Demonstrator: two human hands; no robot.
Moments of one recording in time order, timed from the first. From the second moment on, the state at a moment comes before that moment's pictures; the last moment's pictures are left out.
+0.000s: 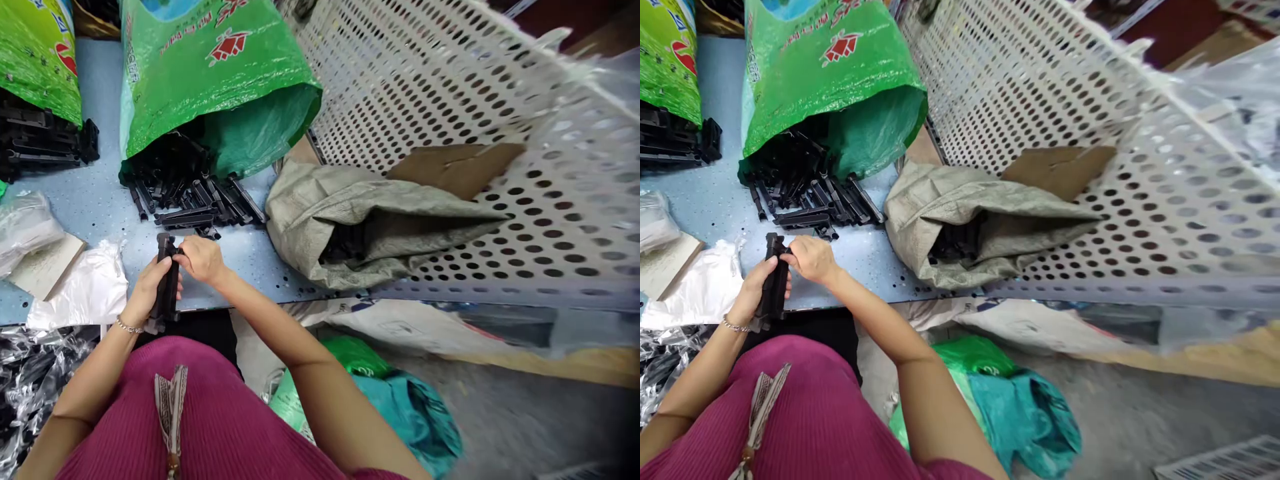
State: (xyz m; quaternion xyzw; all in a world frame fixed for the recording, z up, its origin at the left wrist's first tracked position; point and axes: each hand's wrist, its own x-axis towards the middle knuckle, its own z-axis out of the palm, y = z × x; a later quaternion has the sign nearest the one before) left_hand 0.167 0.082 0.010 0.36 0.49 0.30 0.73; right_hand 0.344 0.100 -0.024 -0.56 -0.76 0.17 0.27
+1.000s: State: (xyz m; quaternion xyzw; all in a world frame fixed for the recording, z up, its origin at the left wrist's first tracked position) left_hand 0.166 0.098 0.006 0.50 0.38 0.43 0.65; right_hand 0.336 0.084 0.011 -0.39 -0.65 0.58 0.28
